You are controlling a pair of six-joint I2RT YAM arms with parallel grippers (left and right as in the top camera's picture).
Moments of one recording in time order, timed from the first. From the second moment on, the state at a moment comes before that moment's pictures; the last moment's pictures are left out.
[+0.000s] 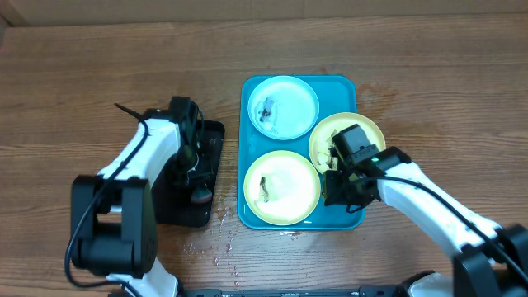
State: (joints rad) left arm -0.10 1.81 1.17 -1.06 0.07 -0.34; right arm 0.45 1.54 0.86 -0.75 -0.23 0.45
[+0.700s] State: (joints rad) left arm -0.60 1.81 1.27 -0.83 0.24 -0.65; right arm 0.48 1.65 0.85 -0.55 -0.20 0.56
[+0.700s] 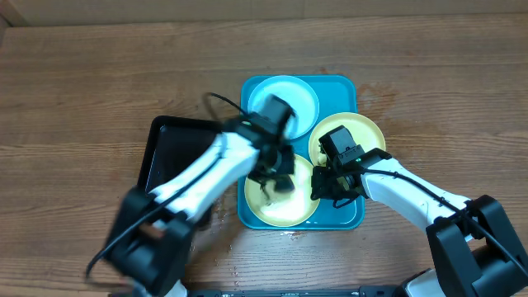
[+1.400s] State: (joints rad) left arm -0.51 1.95 1.27 -0.88 0.11 -0.64; right arm 0.48 1.65 0.85 -0.54 -0.18 0.57
